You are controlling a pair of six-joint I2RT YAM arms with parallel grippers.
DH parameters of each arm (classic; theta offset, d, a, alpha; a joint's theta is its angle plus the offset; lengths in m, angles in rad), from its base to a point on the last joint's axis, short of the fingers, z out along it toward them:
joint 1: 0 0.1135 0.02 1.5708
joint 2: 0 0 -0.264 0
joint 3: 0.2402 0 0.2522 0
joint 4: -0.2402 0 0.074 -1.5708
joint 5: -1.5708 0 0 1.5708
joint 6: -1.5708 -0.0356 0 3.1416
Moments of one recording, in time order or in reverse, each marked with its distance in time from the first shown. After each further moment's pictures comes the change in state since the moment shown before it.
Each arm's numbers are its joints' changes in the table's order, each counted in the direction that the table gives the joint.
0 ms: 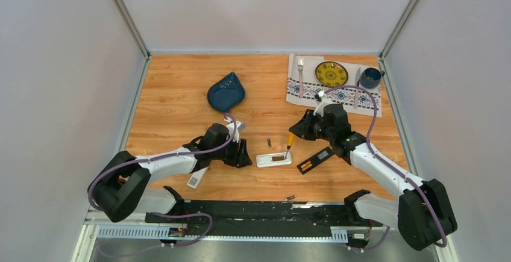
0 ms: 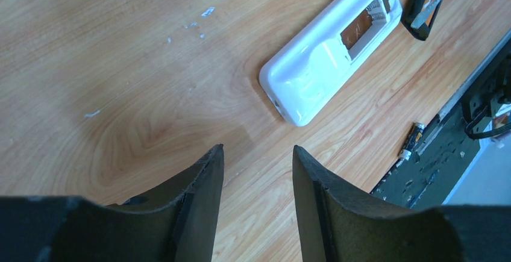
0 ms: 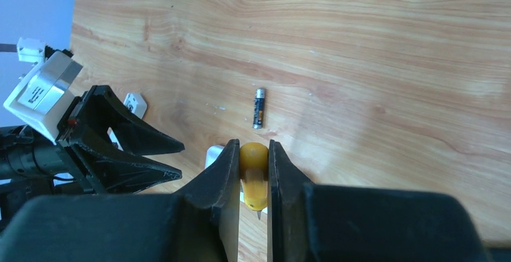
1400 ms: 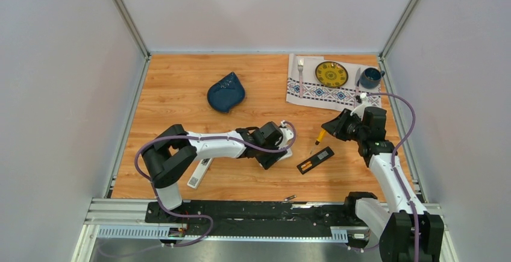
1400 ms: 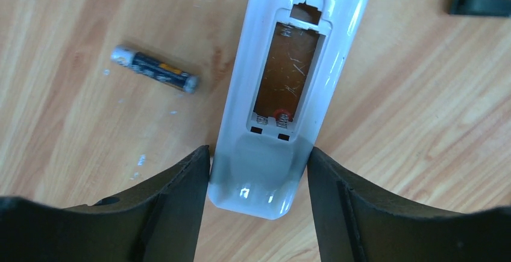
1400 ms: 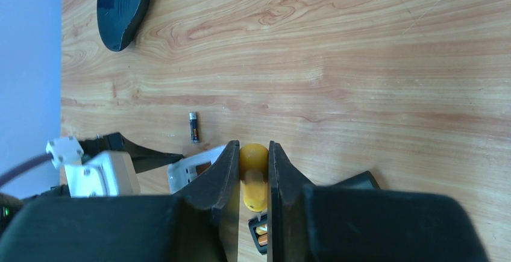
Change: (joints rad) left arm -0.345 -0.479 0.603 -0.425 0.368 -0.447; right arm -0.482 0.179 -0.044 -0.184 0.193 0.111
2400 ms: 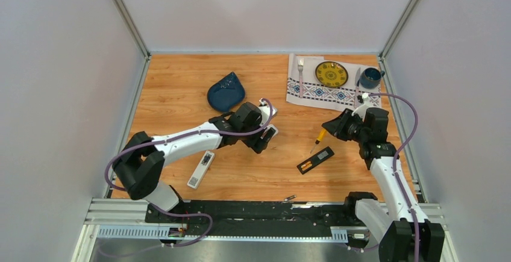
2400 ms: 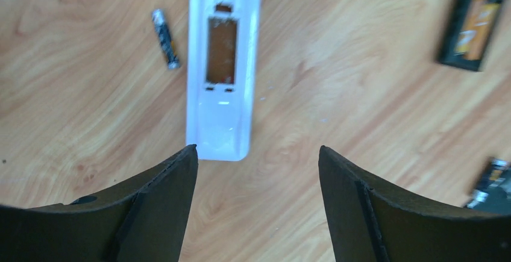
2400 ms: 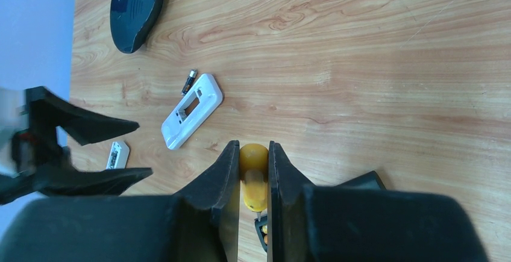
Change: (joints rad) left arm 0.203 0.184 -0.047 -0.008 -0.080 0.040; right arm 0.000 0.043 0.001 -0.010 0.009 -0.005
